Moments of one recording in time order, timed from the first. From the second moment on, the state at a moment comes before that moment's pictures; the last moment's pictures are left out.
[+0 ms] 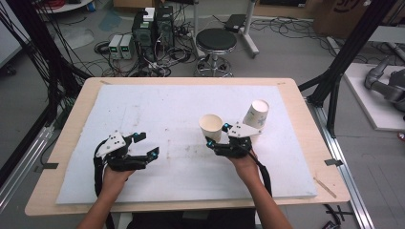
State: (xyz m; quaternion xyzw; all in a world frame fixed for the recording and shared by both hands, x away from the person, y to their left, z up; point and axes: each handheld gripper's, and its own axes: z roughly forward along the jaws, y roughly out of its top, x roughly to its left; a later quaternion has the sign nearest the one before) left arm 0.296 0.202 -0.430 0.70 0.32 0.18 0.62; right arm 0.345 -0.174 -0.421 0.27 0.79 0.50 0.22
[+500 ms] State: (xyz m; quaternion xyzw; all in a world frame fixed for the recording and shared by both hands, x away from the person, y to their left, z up) left arm 0.299 0.195 -0.433 0.70 0.32 0.17 0.62; right arm 0.382 -0.167 -0.450 0.36 0.79 0.45 0.21
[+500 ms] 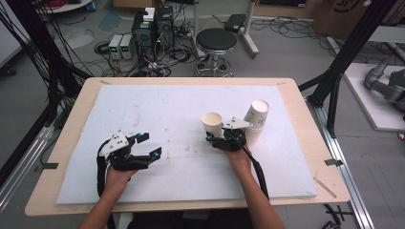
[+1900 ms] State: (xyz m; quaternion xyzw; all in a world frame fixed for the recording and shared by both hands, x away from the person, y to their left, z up) left arm 0.301 0.195 -0.434 0.70 0.32 0.15 0.62; right arm 0.323 -0.207 -0.428 0.33 0.81 0.45 0.17
